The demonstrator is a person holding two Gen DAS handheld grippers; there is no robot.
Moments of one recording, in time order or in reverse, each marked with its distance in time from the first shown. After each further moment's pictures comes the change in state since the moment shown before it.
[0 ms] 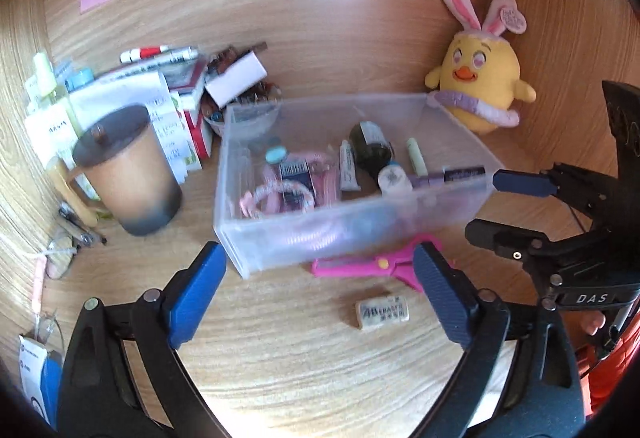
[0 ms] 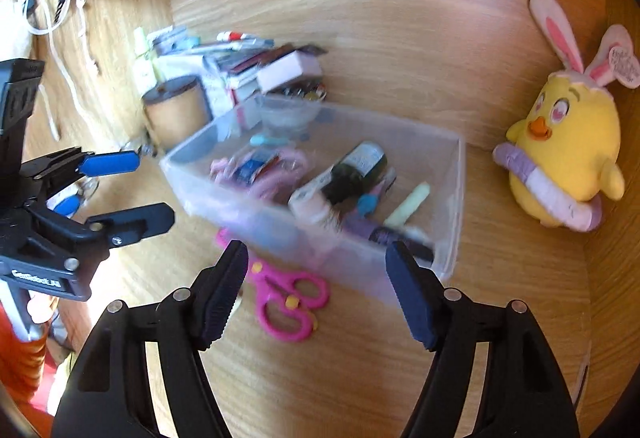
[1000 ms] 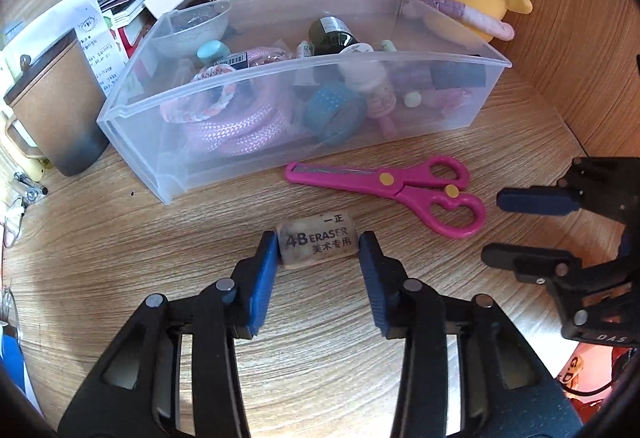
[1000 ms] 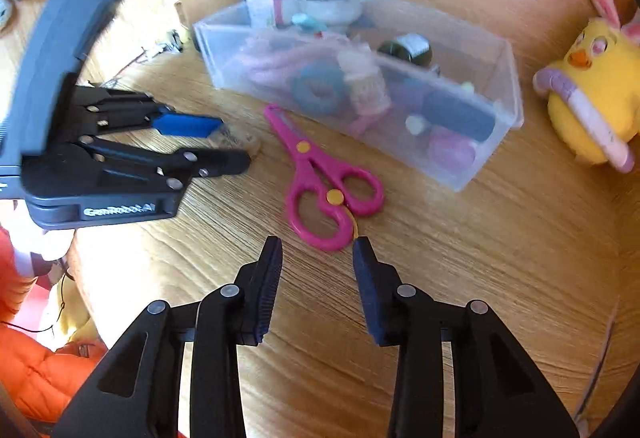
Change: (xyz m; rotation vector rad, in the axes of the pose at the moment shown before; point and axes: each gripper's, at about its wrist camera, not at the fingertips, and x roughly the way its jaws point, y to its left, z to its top) left arm 0.048 -0.026 -0.043 0.045 0.189 -0.047; right arm 0.009 0.017 -0.061 -0.115 0.209 0.051
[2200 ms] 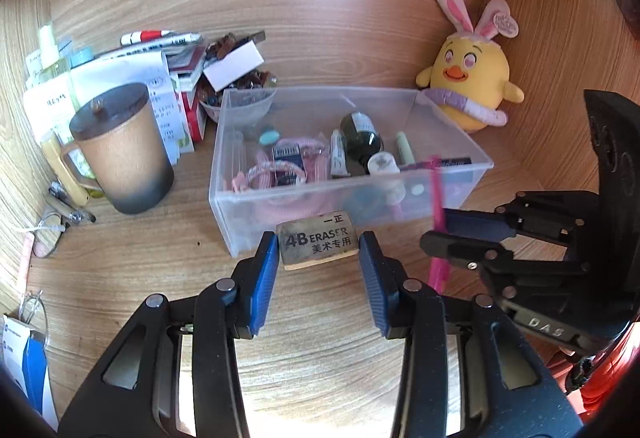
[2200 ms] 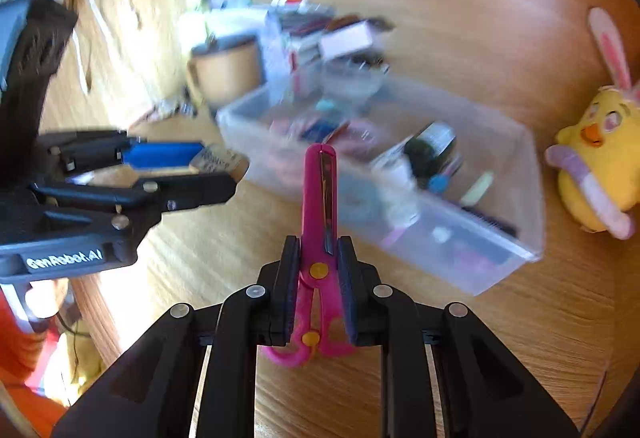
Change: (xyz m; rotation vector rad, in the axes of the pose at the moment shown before) left arm -0.064 0.027 0.023 -0.083 -0.216 -0.004; right arm -0.010 0.017 0.053 0.021 -0.177 0.005
